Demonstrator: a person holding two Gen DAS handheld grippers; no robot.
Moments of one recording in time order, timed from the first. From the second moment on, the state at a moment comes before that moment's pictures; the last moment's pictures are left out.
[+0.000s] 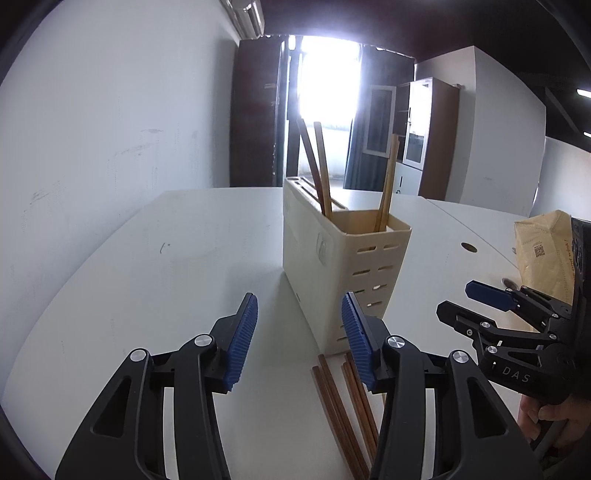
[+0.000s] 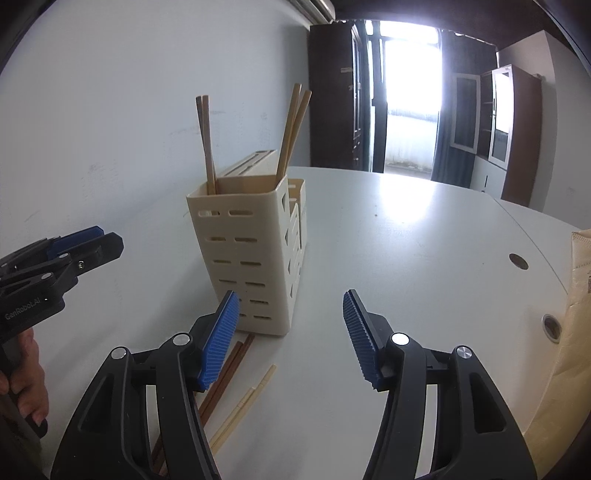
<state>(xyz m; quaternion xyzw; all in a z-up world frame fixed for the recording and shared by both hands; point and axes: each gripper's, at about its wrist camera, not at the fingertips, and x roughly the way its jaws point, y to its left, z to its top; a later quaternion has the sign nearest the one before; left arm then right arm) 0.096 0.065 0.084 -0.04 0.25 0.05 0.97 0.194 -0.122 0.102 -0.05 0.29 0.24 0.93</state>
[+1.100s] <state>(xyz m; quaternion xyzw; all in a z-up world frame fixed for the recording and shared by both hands) 0.141 0.069 0.004 -0.05 0.38 0.03 0.92 0.221 -0.097 0.012 -0.07 0.43 0.24 0.87</state>
